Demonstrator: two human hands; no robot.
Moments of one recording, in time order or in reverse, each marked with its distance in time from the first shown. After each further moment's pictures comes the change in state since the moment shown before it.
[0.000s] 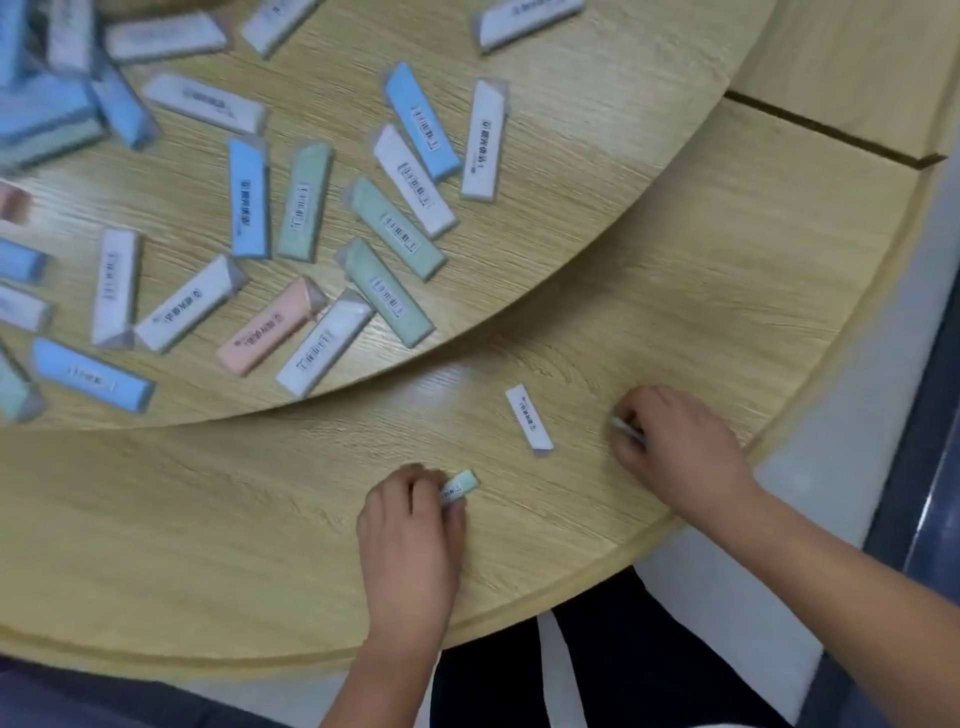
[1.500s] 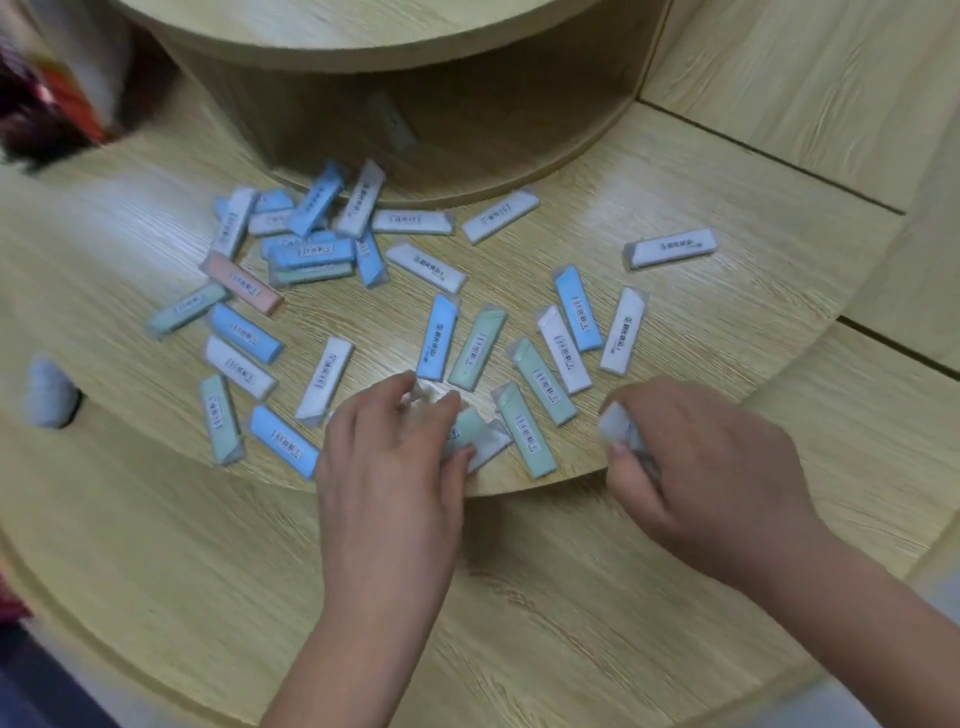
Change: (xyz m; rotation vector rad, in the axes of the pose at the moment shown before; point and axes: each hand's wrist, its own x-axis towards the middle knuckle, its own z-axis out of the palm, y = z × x) left_hand 0.081 0.021 -0.183 -0.034 0.388 -0.049; right_hand 0.046 -0.139 -0.143 -0.069 0.373 -0.497
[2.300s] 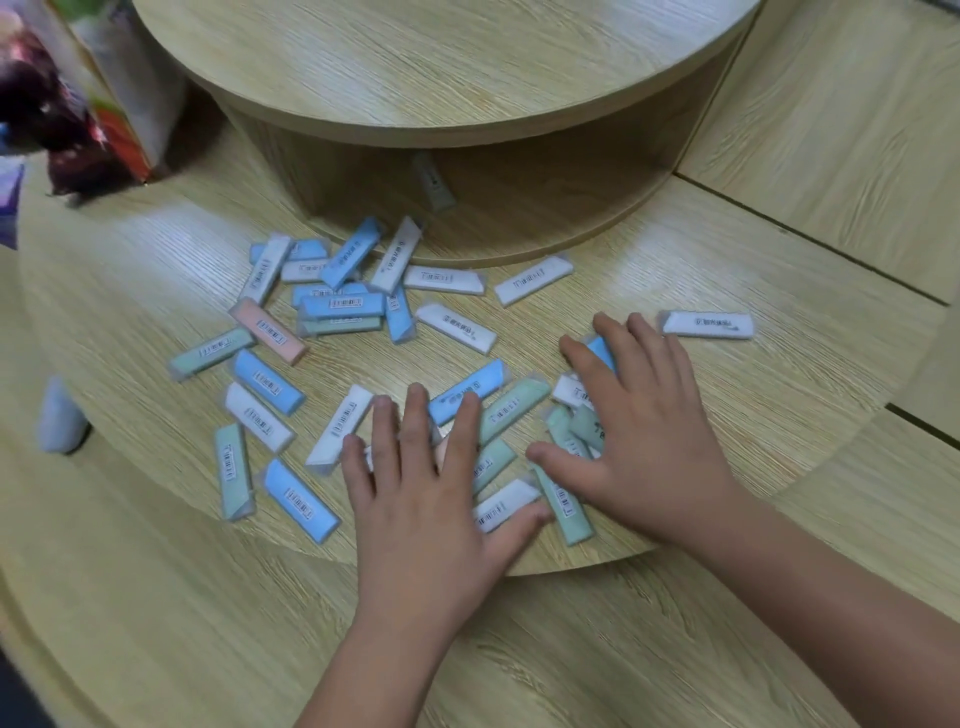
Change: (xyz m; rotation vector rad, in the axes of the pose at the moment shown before) left_hand 0.034 -0.020 0.045 0.221 -0.097 0.042; right_hand 0.089 0.005 0.047 -0.013 -0.092 -0.006
